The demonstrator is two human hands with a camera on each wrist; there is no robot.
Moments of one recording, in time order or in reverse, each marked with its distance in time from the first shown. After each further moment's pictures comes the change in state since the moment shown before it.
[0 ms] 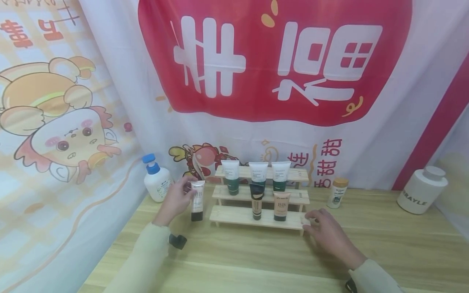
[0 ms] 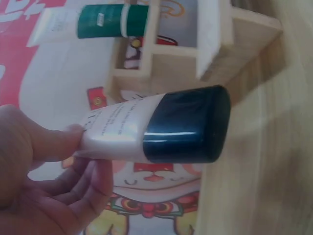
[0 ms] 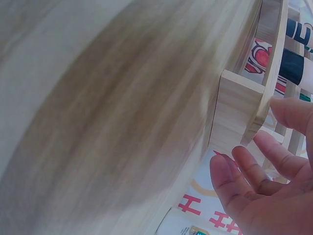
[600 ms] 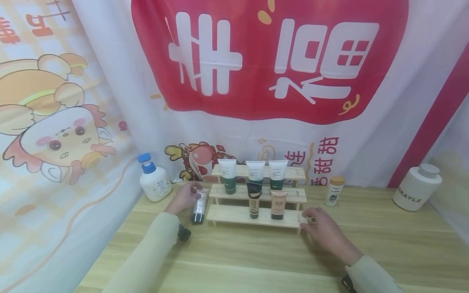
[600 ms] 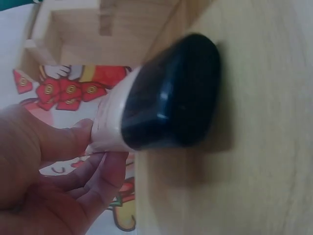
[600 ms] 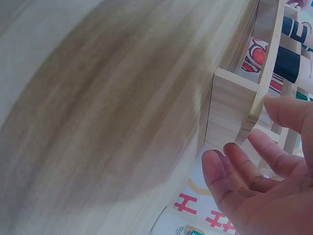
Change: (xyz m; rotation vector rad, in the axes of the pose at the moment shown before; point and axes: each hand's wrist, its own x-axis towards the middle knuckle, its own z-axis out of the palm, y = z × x) left_hand 0.036 -0.040 0.041 0.085 -0.205 -0.179; right_hand 0.002 -0.001 -0.001 0.012 -0.036 0.021
